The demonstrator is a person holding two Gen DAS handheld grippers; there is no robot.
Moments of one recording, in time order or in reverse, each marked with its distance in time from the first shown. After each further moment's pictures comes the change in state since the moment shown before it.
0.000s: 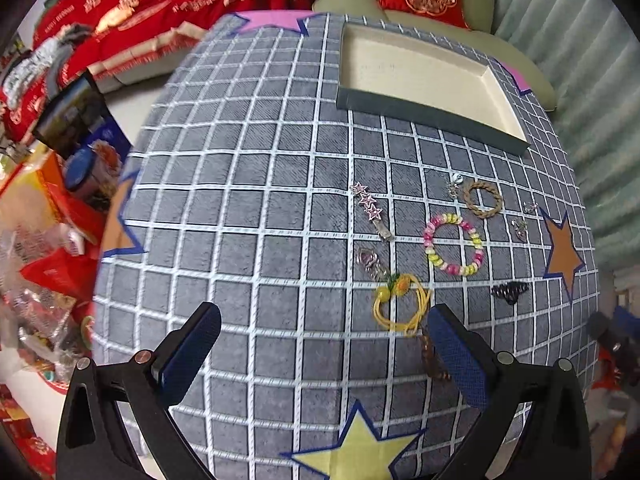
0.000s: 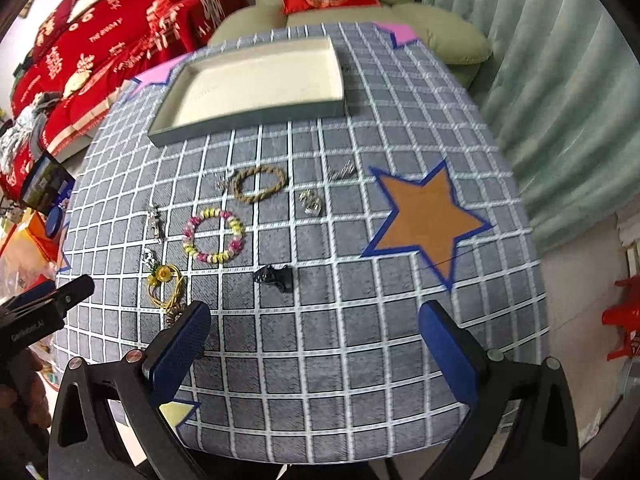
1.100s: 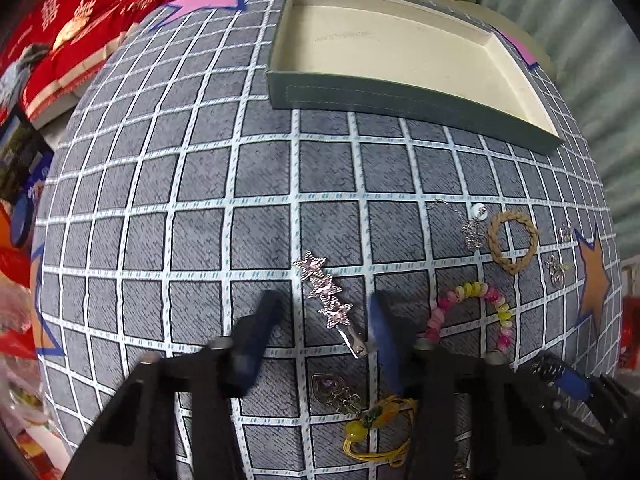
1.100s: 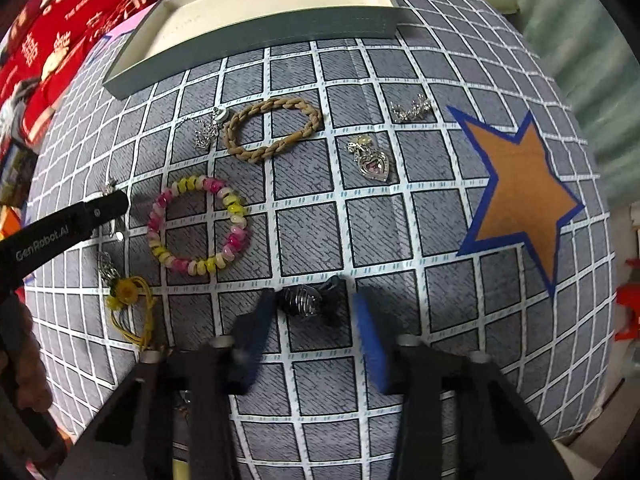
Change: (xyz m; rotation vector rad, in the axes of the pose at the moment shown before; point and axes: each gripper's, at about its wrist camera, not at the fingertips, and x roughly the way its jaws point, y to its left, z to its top) left arm 0.099 -0.036 0.070 0.116 0.059 -0.009; right arm 0.109 0.042 0.019 0.012 0.159 -0.003
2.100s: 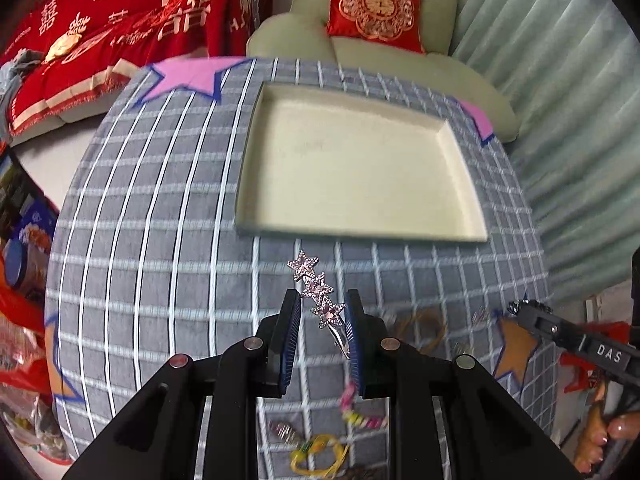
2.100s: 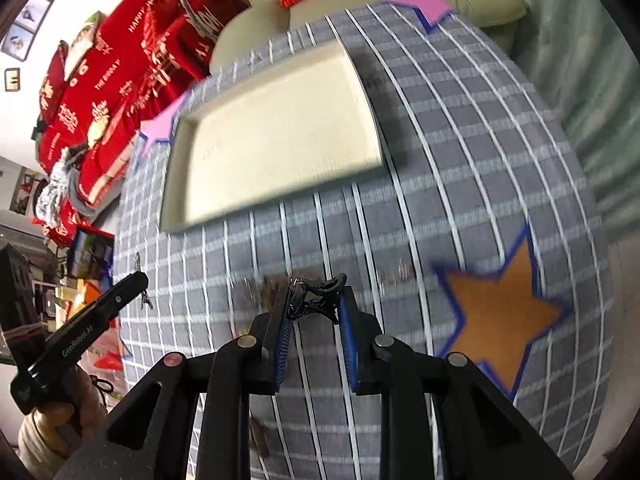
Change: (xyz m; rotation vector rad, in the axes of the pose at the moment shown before) left arm -0.067 -0.031 0.086 -0.038 -0.145 -0.151; right arm -0.071 -0.062 0.111 0.100 -0.091 0.296
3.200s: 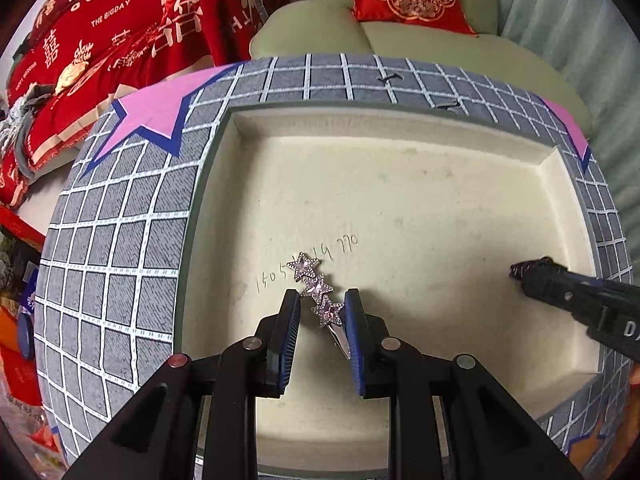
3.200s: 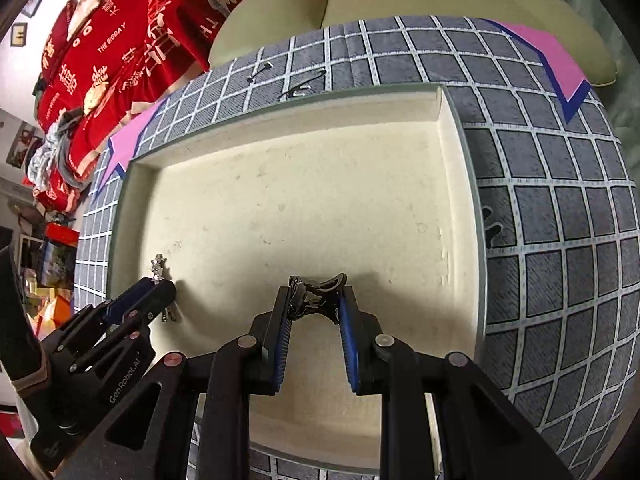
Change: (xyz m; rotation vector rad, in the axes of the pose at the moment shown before) left arm 0.128 -0.005 0.091 0.044 0.020 0.230; right arm 0.139 0.028 0.156 -0.157 0.082 -0.029
